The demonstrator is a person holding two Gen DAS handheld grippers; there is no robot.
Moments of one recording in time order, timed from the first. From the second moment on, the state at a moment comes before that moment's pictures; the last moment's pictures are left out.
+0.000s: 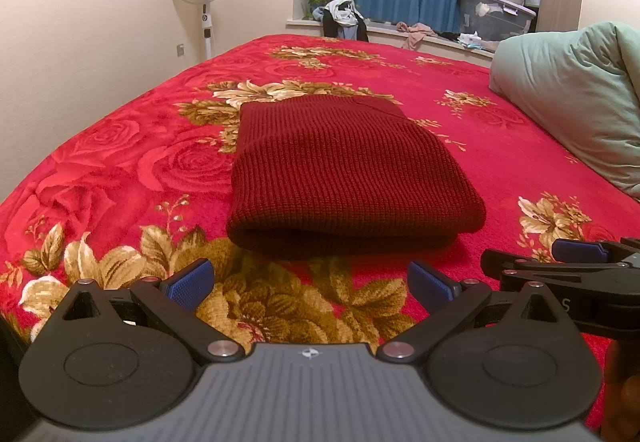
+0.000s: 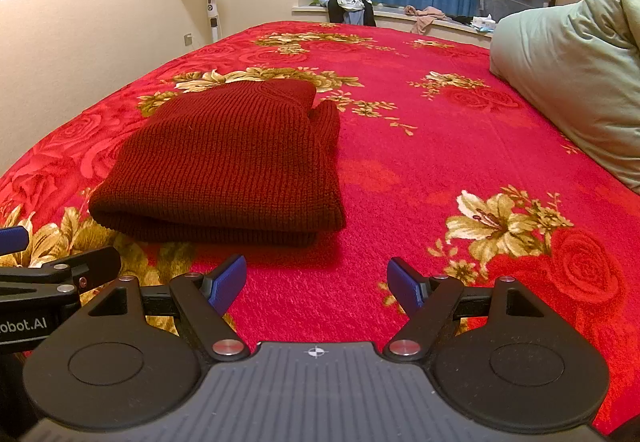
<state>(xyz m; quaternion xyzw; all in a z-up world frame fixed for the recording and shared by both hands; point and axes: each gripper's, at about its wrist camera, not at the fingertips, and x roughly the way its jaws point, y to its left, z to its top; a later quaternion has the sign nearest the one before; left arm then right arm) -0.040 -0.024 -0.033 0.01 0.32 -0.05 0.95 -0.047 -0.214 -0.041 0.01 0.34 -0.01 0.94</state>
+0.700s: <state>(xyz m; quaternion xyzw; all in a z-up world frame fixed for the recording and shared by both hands) -0.040 -0.024 -0.034 0.01 0.32 -0.05 0.95 -0.047 -0.213 -0.041 0.01 0.34 -0.01 0.94</state>
